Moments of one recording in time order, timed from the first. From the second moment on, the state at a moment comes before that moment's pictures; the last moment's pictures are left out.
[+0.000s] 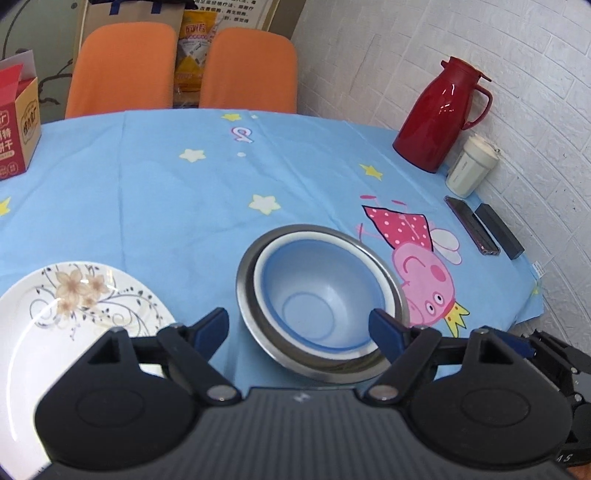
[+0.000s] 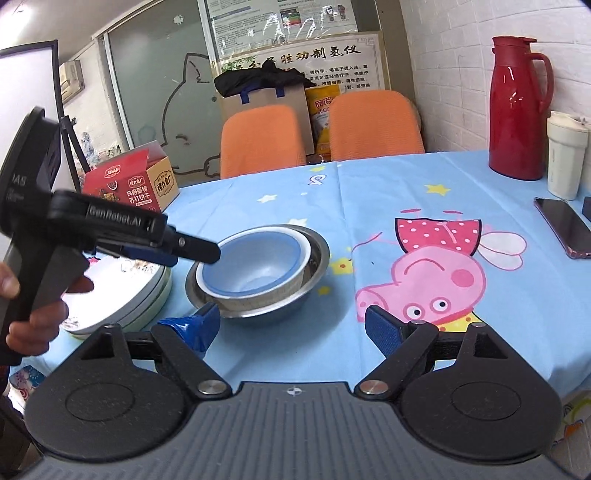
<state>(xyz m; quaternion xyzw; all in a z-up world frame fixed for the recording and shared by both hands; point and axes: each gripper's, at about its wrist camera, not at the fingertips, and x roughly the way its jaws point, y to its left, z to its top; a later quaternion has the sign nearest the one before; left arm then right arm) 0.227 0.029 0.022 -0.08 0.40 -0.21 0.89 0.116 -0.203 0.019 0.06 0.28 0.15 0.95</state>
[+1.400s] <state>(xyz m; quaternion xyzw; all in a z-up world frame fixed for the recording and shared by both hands) 0.311 -0.003 -0.025 0.06 0.46 -0.21 0.86 0.219 -0.150 -0.021 0.03 0.38 0.07 0.92</state>
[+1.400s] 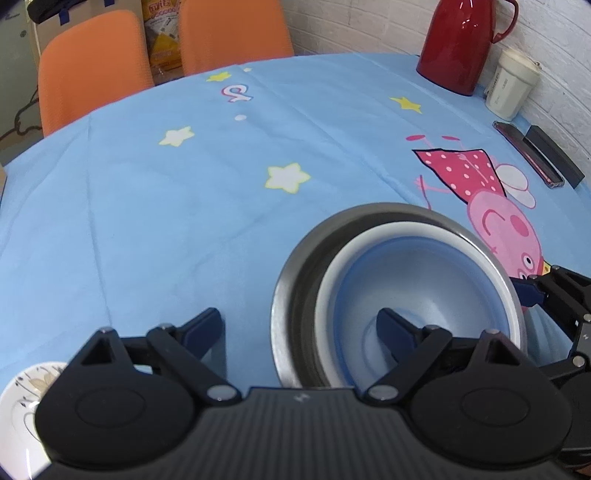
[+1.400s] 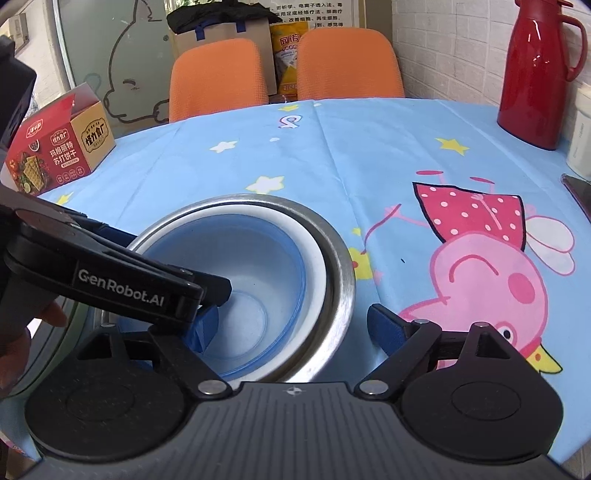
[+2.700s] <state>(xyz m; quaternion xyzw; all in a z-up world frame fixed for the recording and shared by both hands) 0.306 0.006 0.032 0.02 0.46 -0.22 0.86 0.229 -0.124 0.025 0.06 0.38 0.13 0.91</state>
